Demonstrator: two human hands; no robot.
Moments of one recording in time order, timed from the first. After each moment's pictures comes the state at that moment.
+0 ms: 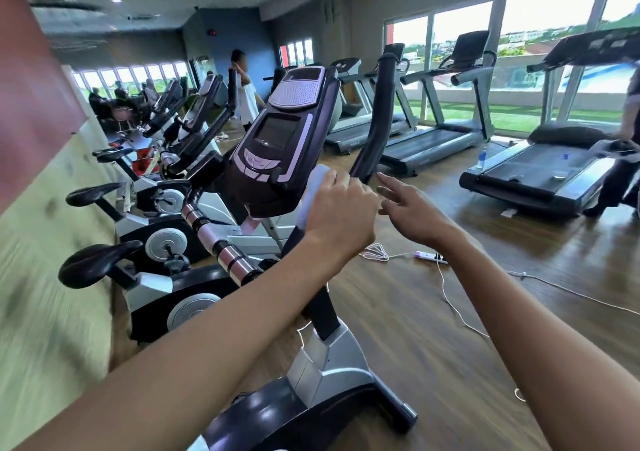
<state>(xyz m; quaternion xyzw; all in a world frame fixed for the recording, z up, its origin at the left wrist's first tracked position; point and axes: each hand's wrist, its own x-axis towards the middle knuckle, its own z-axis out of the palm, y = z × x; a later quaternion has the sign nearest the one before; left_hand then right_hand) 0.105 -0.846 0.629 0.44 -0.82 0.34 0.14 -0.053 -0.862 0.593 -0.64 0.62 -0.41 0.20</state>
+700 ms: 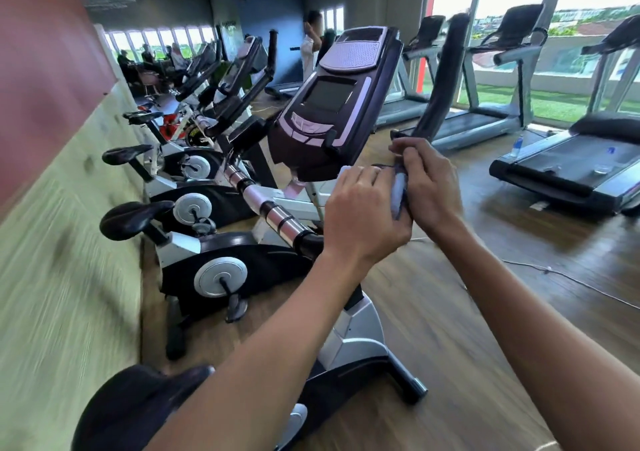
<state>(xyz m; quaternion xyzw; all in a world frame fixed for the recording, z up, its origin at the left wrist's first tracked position) 0.168 -0.828 0.581 0.43 -0.79 0.13 0.41 0.047 -0.835 0.598 -0.57 0.53 -0.61 0.10</state>
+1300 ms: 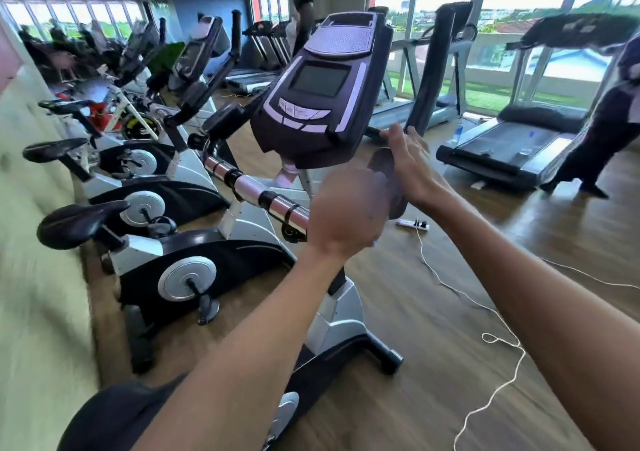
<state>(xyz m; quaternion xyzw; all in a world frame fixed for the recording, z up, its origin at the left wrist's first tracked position) 0.225 -0.855 0.552 0.30 -0.80 0.05 0.52 0.092 -0.834 0.615 -0.57 0.67 -0.45 0.14</state>
